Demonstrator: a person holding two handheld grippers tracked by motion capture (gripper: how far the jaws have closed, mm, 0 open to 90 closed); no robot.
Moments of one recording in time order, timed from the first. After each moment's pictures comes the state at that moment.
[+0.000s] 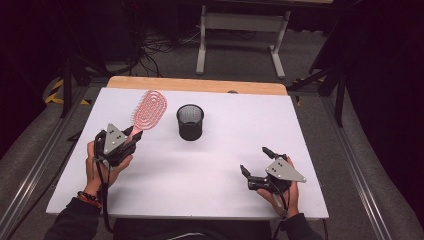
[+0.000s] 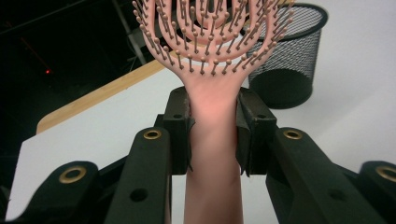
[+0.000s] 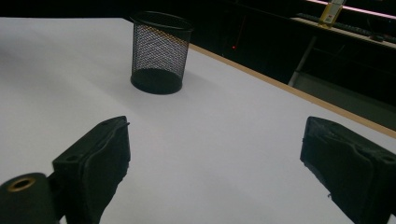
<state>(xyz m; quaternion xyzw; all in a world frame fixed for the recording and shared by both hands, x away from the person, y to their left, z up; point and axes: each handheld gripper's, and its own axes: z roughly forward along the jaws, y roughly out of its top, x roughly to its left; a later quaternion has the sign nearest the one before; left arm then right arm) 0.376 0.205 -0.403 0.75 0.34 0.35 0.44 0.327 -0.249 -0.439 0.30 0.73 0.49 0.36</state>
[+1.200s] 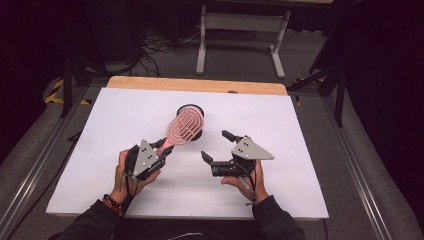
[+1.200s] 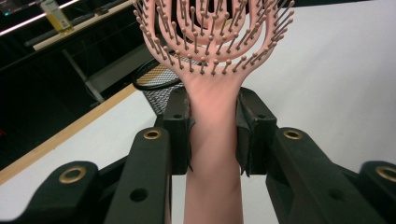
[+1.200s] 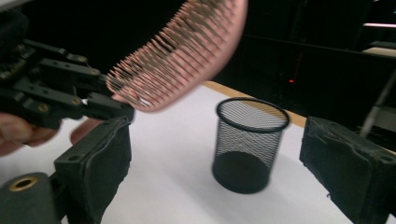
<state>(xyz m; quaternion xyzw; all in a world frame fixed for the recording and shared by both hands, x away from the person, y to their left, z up) 0.351 0.135 -0.420 0.77 0.22 0.35 0.49 0.356 -0.153 -0.396 0.25 0.72 0.59 0.27</state>
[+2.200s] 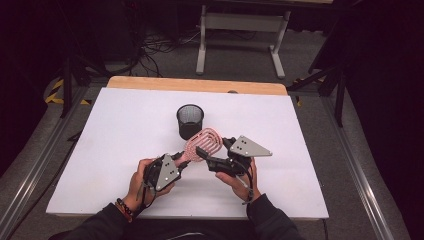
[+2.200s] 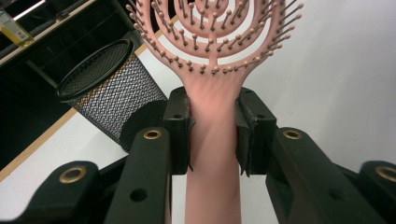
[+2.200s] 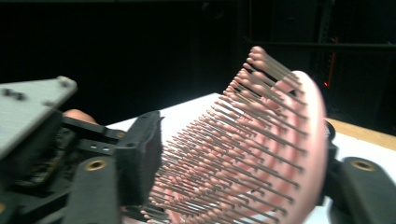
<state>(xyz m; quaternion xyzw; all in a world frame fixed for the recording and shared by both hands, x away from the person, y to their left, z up) 0.338 0.096 -0.443 0.81 0.16 0.34 0.45 0.359 -0.144 -0.396 0.25 0.70 0.64 0.20</state>
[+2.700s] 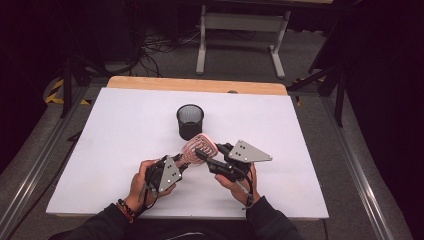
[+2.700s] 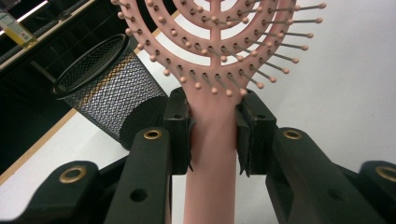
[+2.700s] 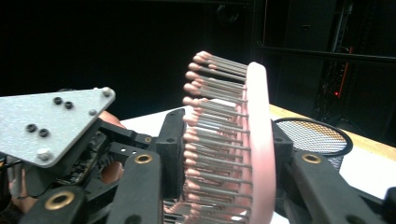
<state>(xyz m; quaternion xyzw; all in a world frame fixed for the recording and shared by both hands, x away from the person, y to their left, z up) 0.337 0.092 -0.451 0.81 0.15 0.35 0.44 0.346 -0.141 -0.391 0.21 0.71 0.64 0.21</state>
